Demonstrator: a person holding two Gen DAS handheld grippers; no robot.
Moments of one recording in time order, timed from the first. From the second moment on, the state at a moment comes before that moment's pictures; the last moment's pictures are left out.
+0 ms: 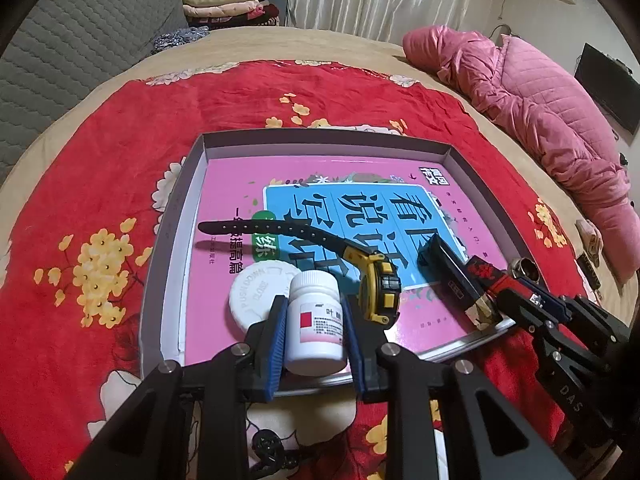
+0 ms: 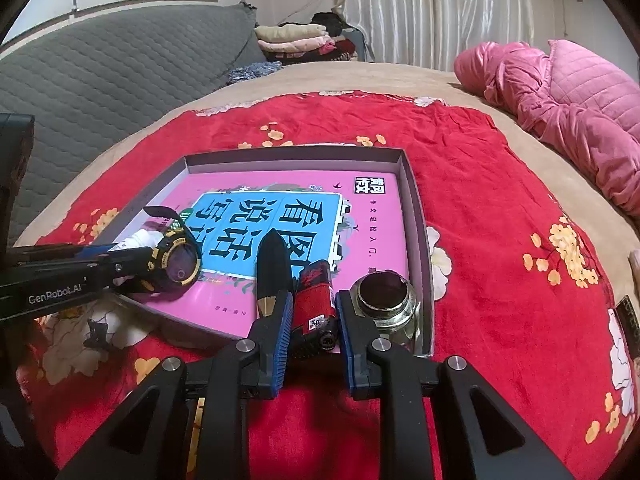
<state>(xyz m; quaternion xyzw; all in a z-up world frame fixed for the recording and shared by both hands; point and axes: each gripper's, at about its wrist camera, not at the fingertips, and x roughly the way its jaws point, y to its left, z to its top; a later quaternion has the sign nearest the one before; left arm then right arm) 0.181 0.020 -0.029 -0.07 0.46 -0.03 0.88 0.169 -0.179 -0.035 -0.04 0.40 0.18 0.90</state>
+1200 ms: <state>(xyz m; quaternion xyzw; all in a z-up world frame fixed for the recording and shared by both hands) 0.186 0.011 -0.020 -0.08 0.48 -0.04 0.87 0.159 -0.184 -0.026 -0.03 0.39 0.19 0.90</state>
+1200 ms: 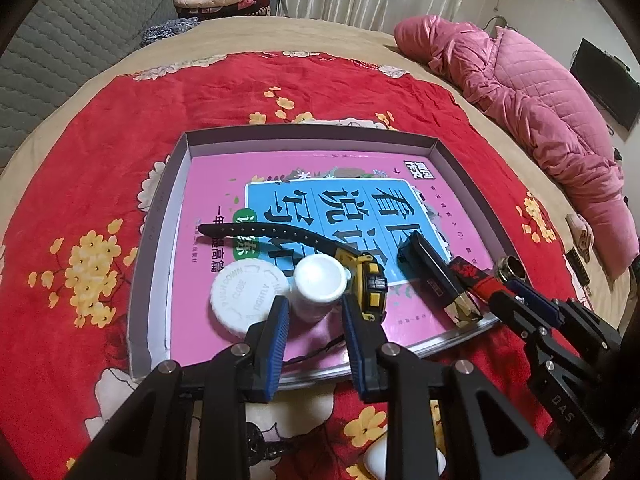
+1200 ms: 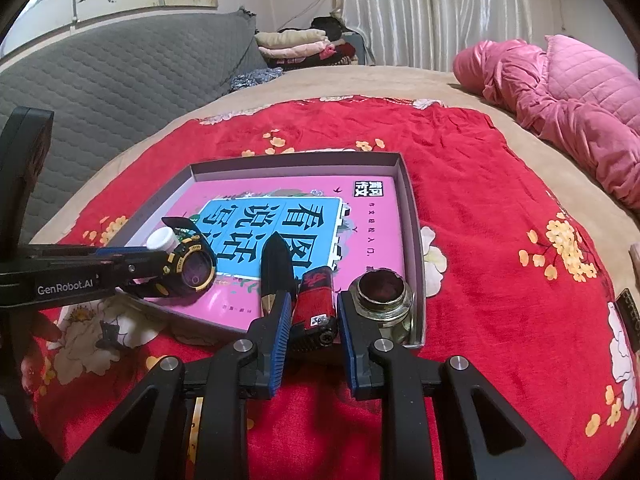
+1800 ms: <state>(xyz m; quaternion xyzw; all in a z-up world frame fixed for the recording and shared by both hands) 0.176 0.010 -0.016 -0.07 0.48 -0.04 0.87 0.153 -0.193 -0.014 -0.02 0.37 0.19 0.91</state>
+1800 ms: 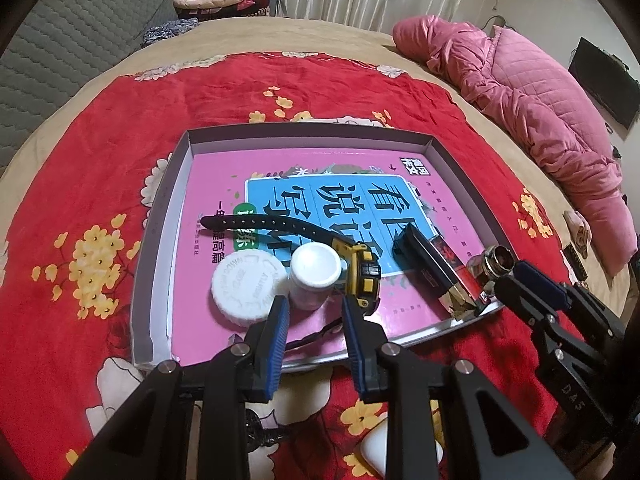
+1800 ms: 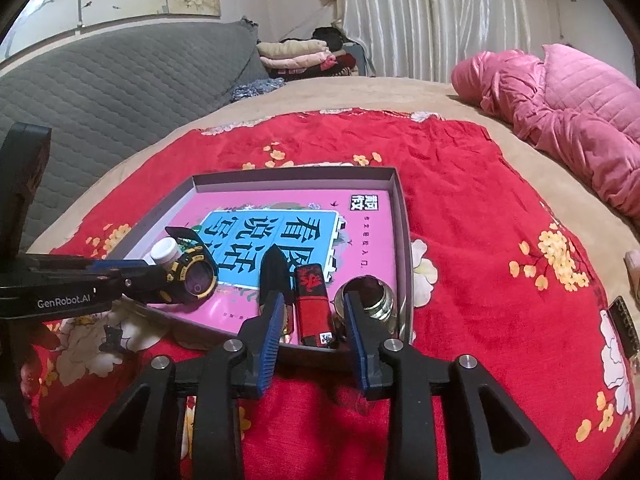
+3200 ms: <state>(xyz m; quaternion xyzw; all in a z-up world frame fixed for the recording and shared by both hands) 0.150 0.040 0.010 -0.07 0.45 -0.01 0.89 0.154 -0.198 -0.010 -0.02 0.34 0.18 0.92</state>
